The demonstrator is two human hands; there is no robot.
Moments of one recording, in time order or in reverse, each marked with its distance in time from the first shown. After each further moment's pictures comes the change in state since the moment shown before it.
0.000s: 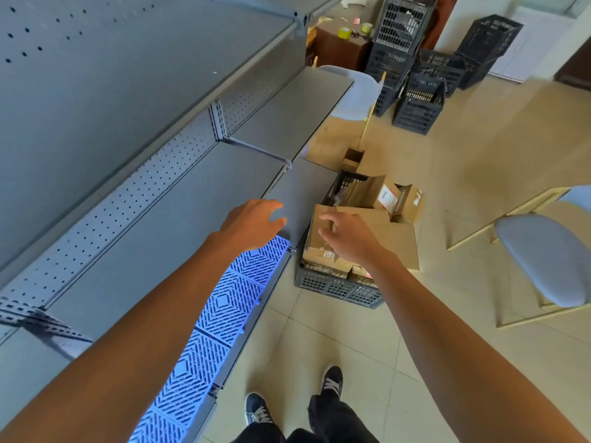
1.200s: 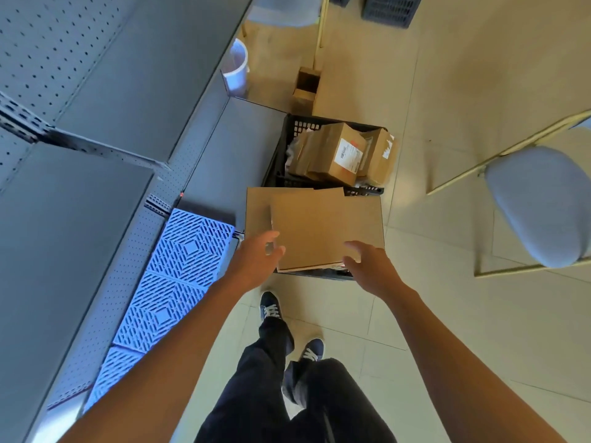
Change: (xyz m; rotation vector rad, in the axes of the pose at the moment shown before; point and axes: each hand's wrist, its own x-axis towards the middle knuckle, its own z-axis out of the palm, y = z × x) left_hand 0.280 0.121 0.224 -0.400 -0.333 -0.215; right_hand 0.121 0.344 -0.014 0.185 -0.211 0.533
